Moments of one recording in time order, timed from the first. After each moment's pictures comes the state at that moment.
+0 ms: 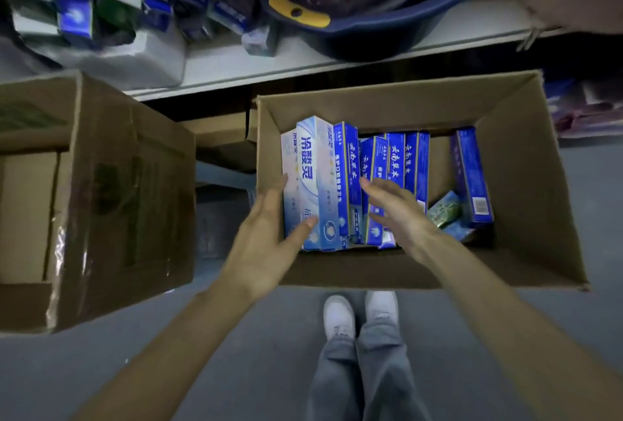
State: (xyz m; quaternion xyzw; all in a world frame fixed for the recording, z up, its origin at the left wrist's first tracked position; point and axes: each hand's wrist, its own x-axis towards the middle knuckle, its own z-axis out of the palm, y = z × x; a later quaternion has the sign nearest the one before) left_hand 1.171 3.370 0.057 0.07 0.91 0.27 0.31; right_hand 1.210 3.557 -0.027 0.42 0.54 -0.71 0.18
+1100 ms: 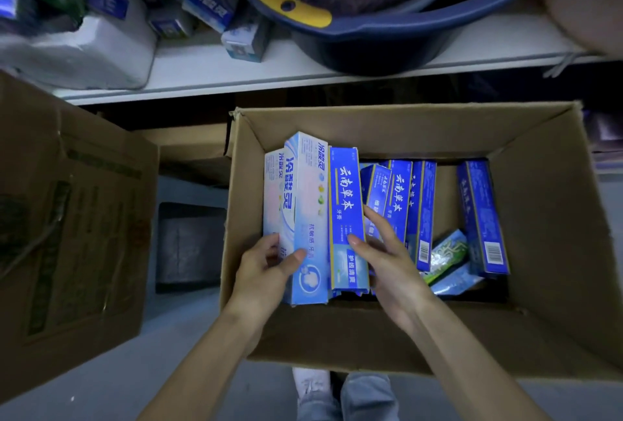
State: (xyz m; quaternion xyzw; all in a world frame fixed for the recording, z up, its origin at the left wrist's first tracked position) left_hand 1.160 3.394 -0.035 -0.24 0.77 0.48 0.34; right_hand 1.212 3.547 -0.072 0.40 0.41 -0.81 0.10
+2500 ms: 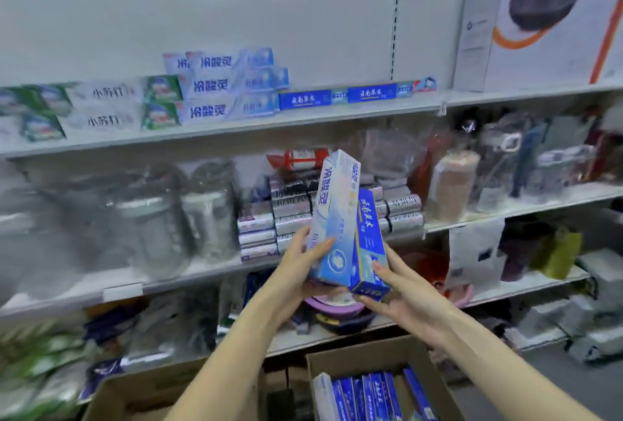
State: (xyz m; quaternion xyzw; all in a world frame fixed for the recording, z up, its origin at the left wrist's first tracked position) left_hand 1.210 3.296 0.595 0.21 0.58 0.72 0.33; right_hand 1.328 3.440 0.569 0.08 0.51 -0.86 -0.08
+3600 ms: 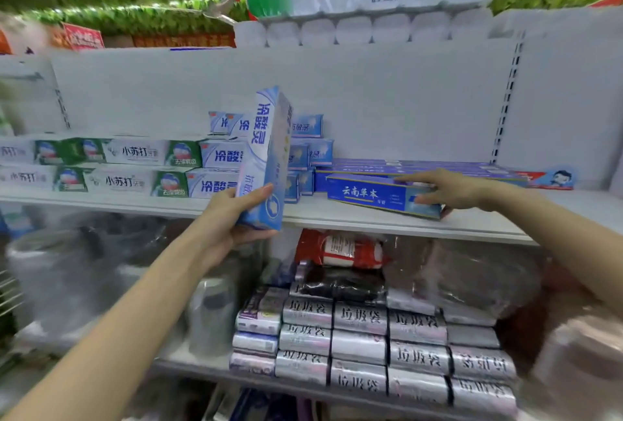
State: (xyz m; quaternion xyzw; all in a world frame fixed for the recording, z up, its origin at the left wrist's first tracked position) left_hand 0.997 3.364 0.776 0.11 0.63 0.77 0.03; right_hand 0.982 3.725 0.806 -0.05 0.97 -0.25 -0.02
